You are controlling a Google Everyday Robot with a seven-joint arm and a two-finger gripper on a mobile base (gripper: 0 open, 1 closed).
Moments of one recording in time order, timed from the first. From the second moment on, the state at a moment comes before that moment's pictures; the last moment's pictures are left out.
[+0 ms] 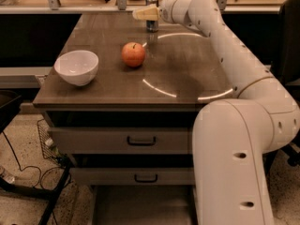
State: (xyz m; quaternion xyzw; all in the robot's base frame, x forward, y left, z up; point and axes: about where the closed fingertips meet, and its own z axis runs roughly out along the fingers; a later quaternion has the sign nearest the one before) arm 0.941 -0.027 0.944 -0.30 0.68 0.17 0.65
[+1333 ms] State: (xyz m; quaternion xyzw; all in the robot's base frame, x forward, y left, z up) arm 0.977 -0.010 0.901 -0.23 0.67 0.24 0.67
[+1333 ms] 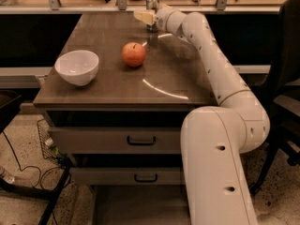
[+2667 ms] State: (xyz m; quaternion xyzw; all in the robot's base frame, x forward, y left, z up) arm 0.977 0.002 0.898 -0.23 0.67 0.24 0.67
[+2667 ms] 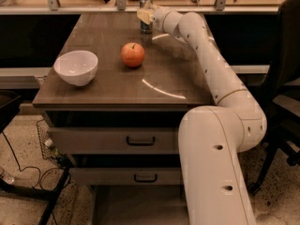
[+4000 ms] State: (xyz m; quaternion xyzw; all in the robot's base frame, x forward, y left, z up) arm 0.960 -0.031 0.950 -0.23 0.68 0.19 0.67
